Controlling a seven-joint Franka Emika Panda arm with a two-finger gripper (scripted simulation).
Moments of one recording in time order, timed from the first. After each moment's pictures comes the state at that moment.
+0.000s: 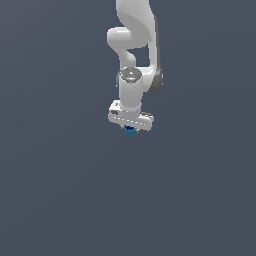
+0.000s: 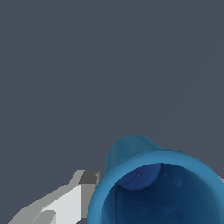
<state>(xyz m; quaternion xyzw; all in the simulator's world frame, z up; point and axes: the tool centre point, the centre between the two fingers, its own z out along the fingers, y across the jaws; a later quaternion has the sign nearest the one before) -0.093 0.010 0.103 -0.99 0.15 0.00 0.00</state>
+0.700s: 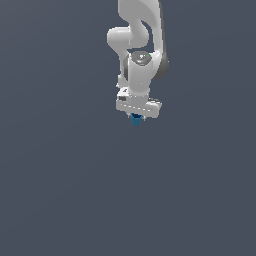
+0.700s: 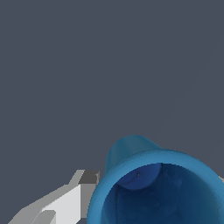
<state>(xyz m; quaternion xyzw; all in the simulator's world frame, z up) -0.140 0.043 0.135 -0.99 0.15 0.00 0.00</state>
